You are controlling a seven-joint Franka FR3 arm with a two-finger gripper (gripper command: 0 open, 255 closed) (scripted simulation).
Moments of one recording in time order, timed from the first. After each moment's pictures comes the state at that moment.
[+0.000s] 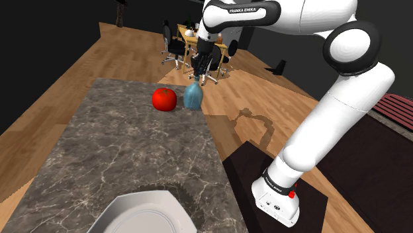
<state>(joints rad) -0.02 -0.05 0.02 -1.90 -0.02 1.91 -0.04</state>
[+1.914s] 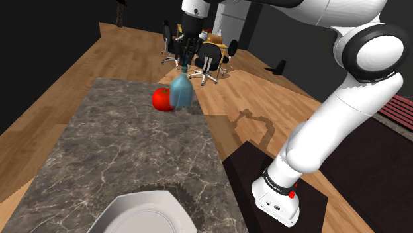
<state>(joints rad) 0.11 -0.13 0.17 -1.76 -0.01 1.69 0.23</state>
